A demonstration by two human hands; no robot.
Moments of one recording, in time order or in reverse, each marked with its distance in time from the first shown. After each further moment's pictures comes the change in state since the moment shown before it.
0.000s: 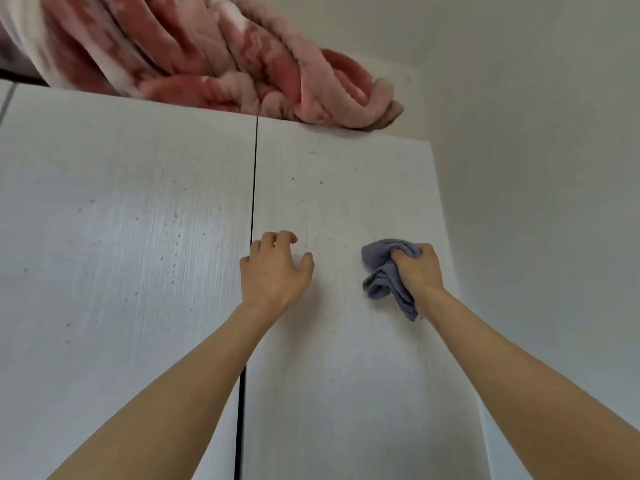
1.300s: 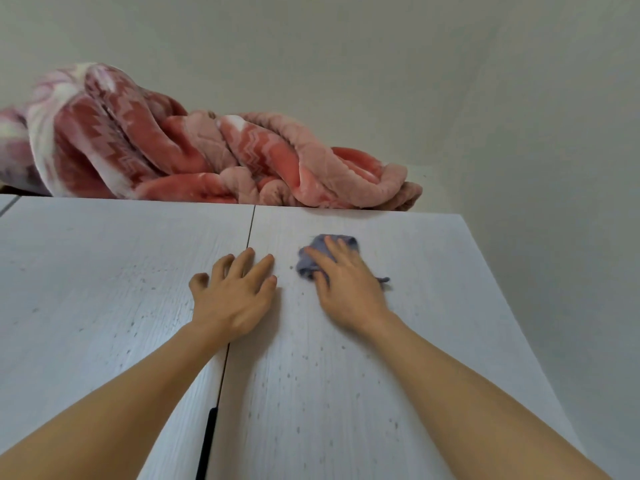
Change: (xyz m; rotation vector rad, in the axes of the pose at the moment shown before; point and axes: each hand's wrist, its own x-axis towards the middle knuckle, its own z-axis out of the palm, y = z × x) left_hand 0.156 -0.039 0.004 0.467 0.121 0.087; right_hand 0.126 -0.067 0.125 -0.591 -0.012 -1.093
